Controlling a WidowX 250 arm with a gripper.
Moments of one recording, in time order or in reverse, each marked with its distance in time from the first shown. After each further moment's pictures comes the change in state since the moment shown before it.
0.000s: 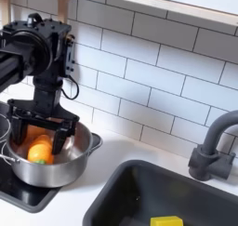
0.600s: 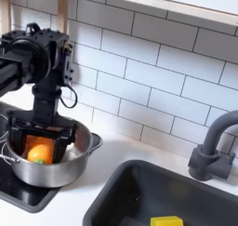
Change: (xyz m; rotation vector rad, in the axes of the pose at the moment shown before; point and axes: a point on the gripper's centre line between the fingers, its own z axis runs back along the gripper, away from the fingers) arm -0.007 -0.002 -0.016 -0.026 0.037 0.064
